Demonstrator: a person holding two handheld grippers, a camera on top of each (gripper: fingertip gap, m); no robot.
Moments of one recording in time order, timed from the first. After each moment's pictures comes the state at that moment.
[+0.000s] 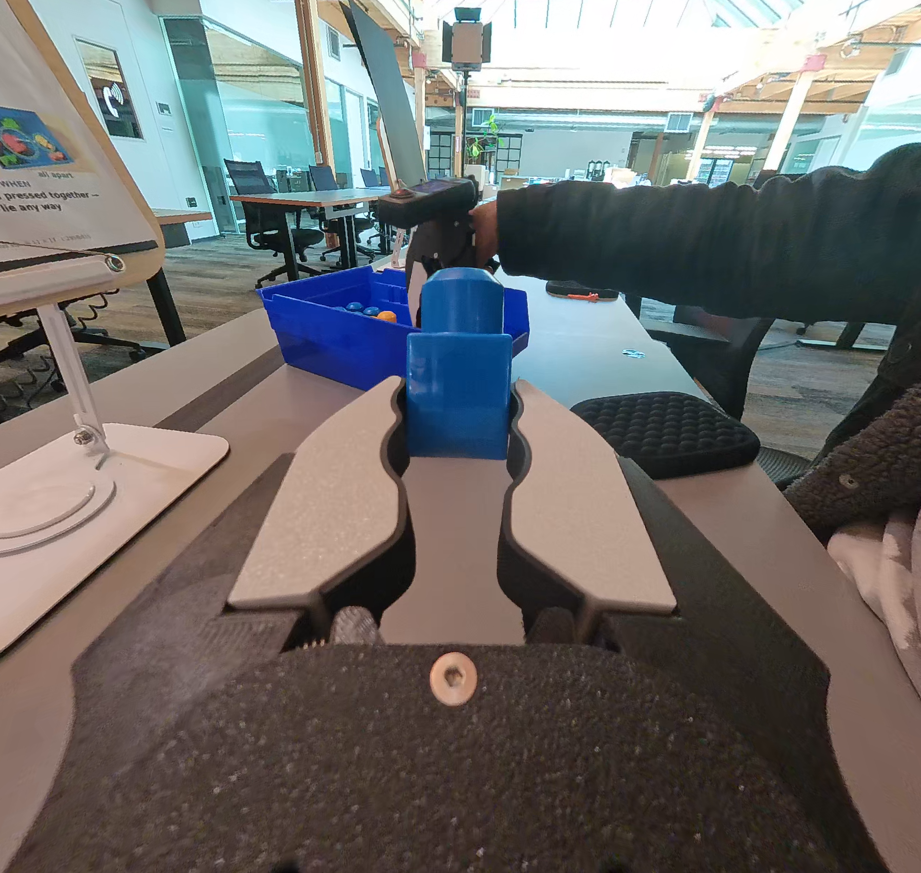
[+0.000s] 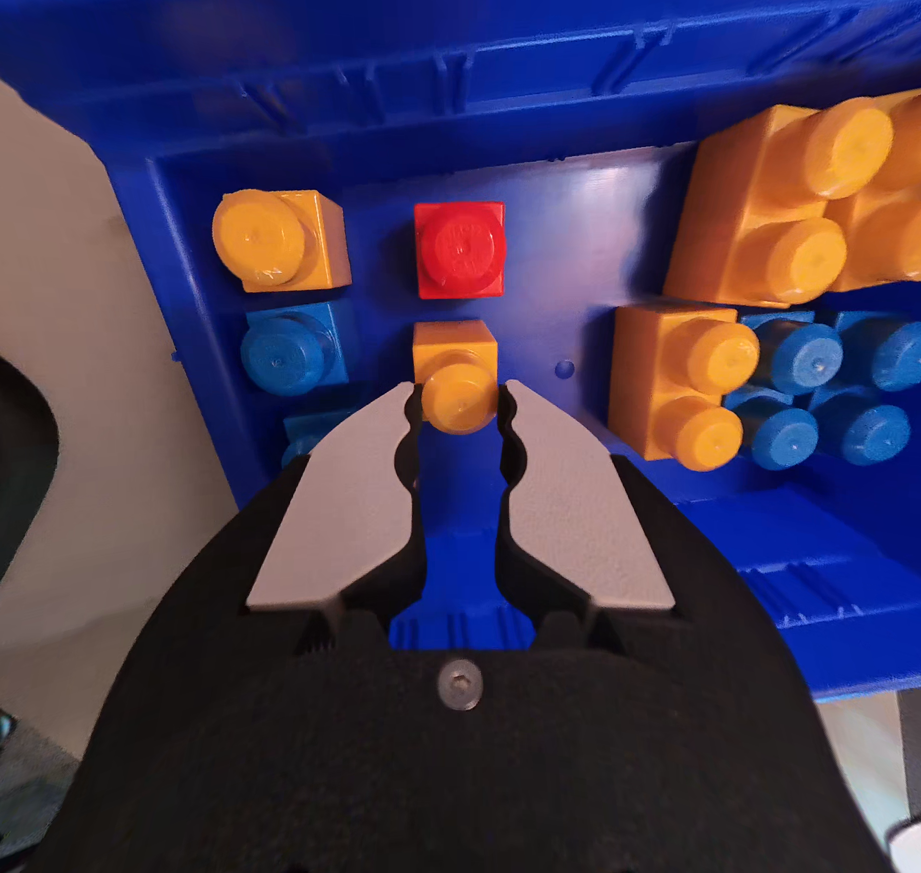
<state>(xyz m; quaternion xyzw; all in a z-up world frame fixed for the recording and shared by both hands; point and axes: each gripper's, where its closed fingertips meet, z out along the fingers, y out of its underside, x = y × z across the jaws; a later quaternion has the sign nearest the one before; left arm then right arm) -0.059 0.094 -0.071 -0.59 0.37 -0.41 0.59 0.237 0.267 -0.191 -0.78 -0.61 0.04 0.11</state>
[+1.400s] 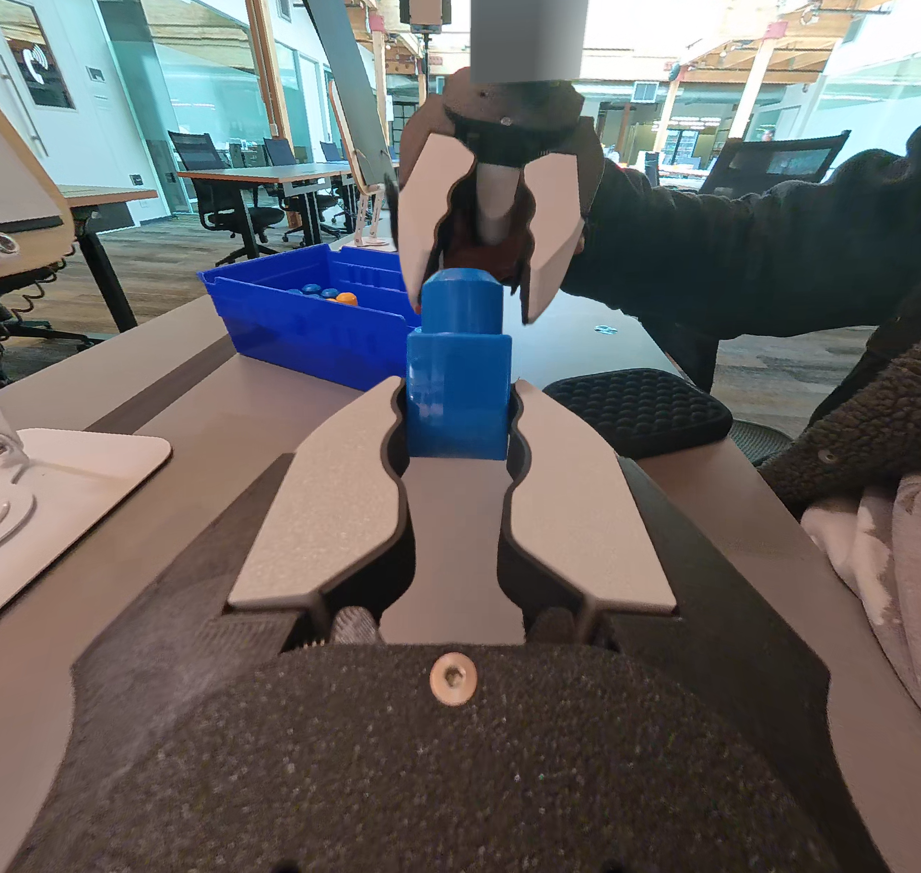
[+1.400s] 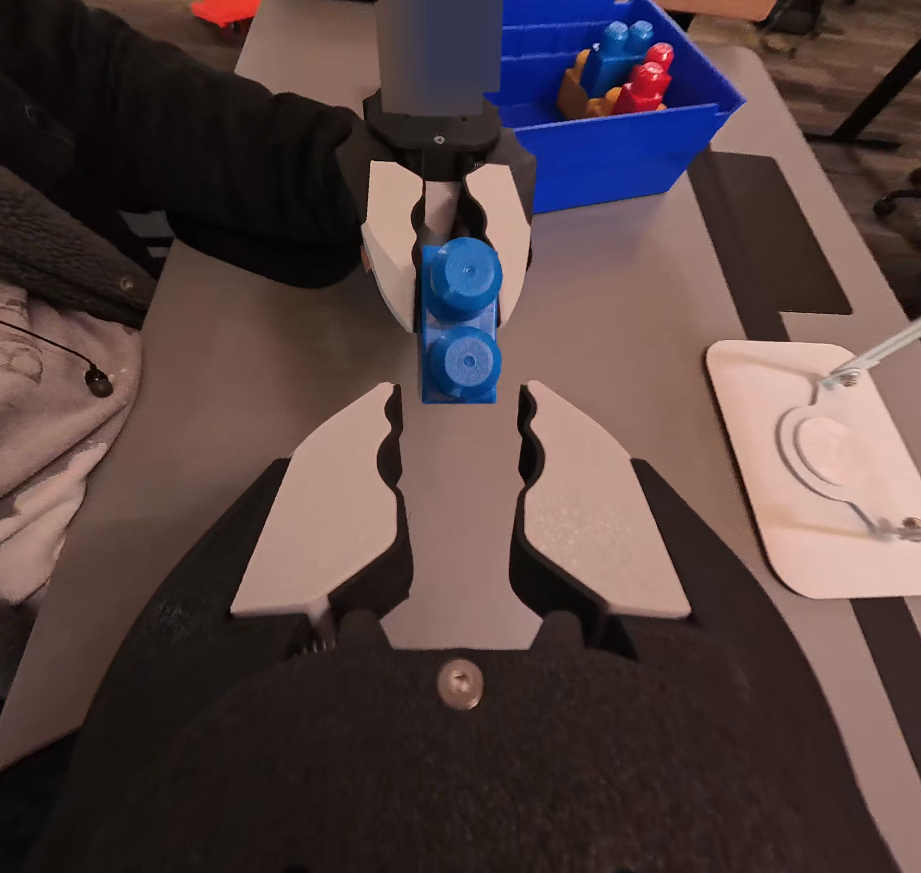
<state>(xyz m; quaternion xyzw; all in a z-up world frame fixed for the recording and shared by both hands) -0.034 0.082 -0.085 -0.58 0.40 -0.42 0.57 -0.004 0.089 -0.070 -0.53 -0.70 0.34 0.33</state>
